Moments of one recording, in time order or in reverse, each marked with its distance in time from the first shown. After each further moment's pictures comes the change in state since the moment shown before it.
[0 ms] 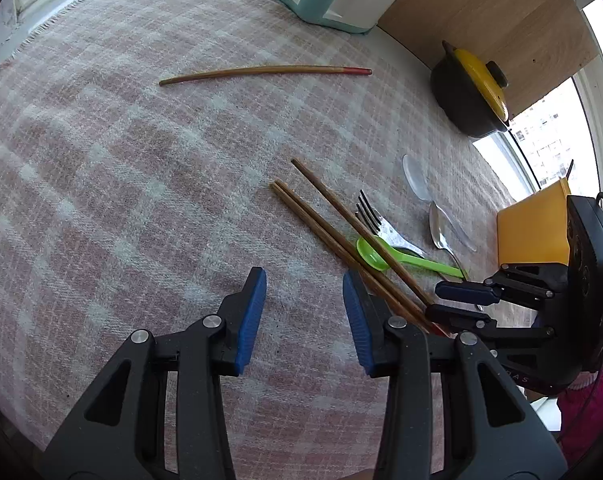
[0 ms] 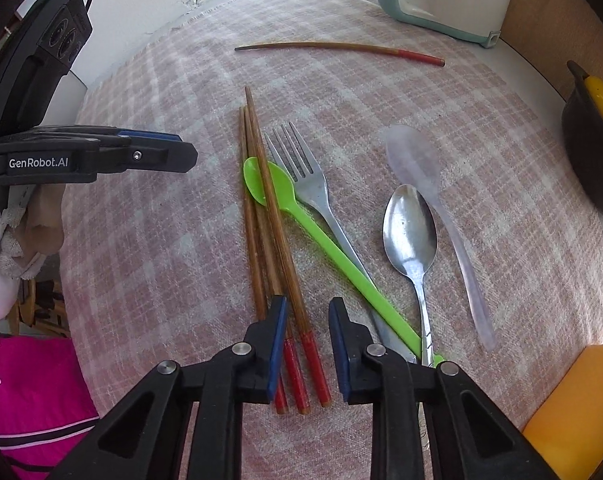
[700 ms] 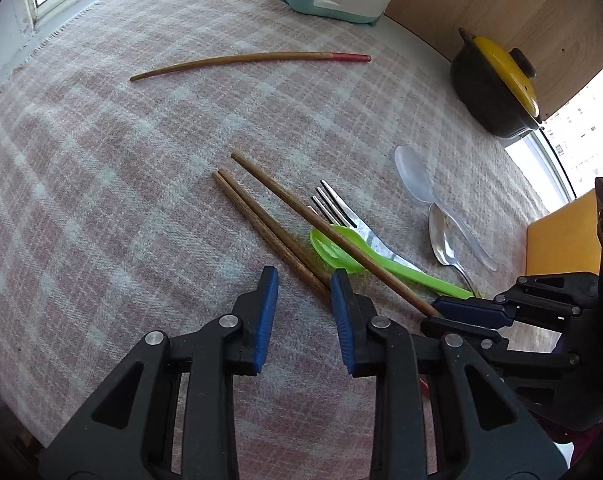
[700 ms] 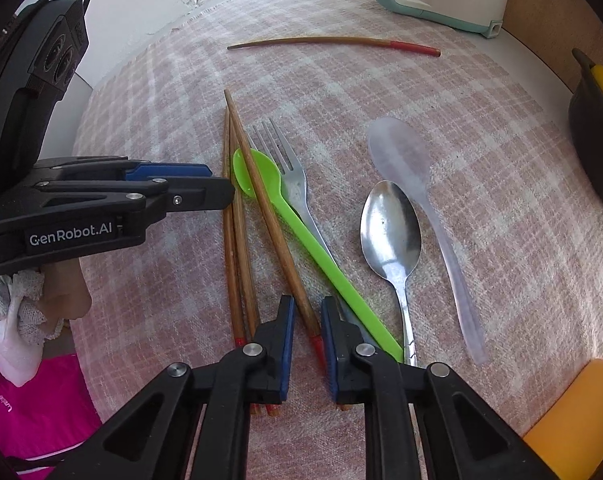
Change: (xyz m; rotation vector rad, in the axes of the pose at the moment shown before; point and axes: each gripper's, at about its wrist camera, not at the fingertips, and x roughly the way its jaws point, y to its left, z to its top) left arm 0.031 -0.055 -0.008 -0.044 -0.054 0.185; right arm 0.004 -0.019 -0.001 -0.005 0.001 0.051
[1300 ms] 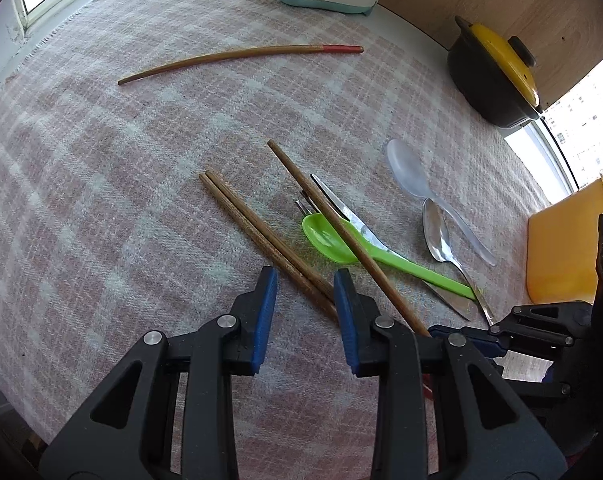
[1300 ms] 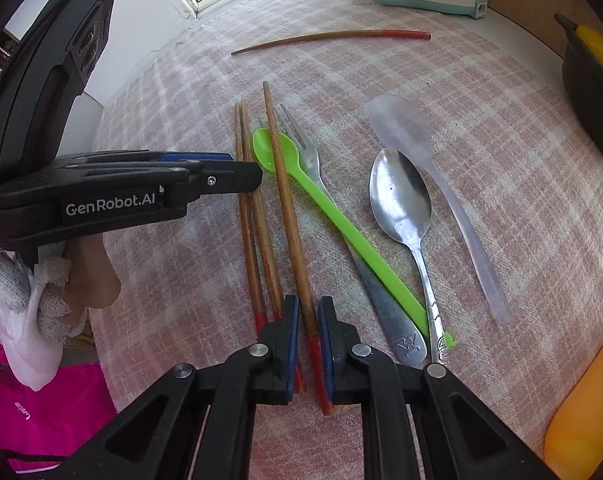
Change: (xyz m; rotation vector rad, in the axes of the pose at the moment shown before) left arm -0.003 0.001 0.003 0.031 0.049 -0.010; right arm -0.007 -0.003 -0.028 0.082 -0.034 0.079
